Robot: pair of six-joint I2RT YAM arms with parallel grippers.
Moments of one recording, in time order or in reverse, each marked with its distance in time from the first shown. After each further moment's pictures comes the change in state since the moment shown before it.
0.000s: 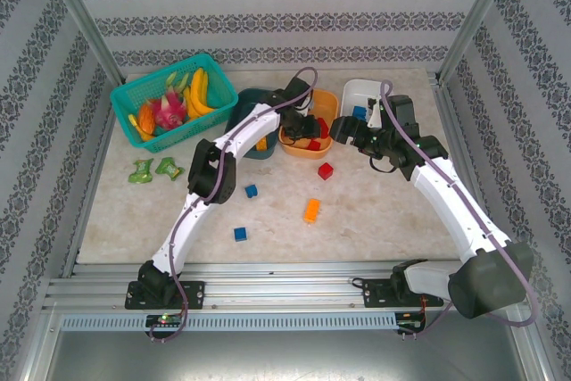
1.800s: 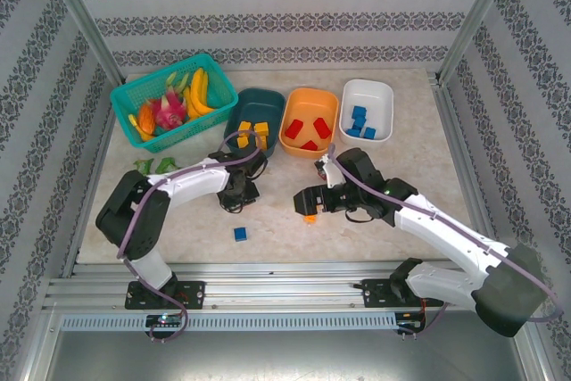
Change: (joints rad) left arm -0.067 -0.937 -1.418 0.113 -0.374 -0.541; right arm 0.393 -0.140 -0.342 0.103 -0.150 -0.118
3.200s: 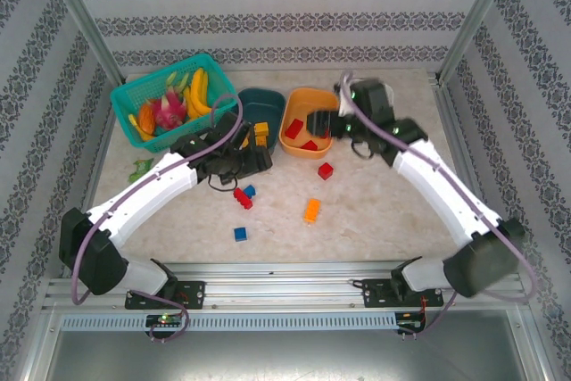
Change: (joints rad) left arm 0.009 -0.252 0.178 -0.072 0.101 0.171; right arm -0.178 0.226 0.468 -0.108 0.242 -0.102
